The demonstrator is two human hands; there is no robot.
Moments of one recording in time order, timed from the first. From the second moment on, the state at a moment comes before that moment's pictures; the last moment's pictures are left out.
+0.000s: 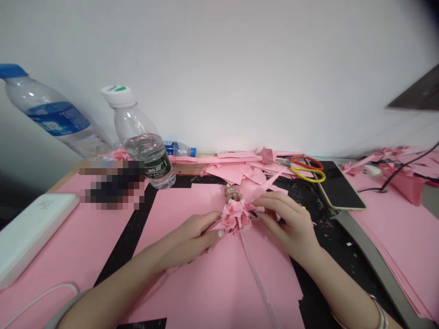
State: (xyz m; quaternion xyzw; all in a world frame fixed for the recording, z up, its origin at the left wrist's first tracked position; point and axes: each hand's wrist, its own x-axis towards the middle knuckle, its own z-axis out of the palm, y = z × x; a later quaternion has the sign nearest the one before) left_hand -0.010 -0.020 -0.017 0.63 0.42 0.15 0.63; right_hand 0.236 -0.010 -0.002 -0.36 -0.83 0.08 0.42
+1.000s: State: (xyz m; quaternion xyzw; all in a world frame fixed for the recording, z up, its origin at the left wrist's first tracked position) left_hand -0.011 -0.019 -0.018 0.64 0.42 0.14 0.63; right_hand 0.235 -0.010 -0.005 -0.41 -0.77 0.21 0.43
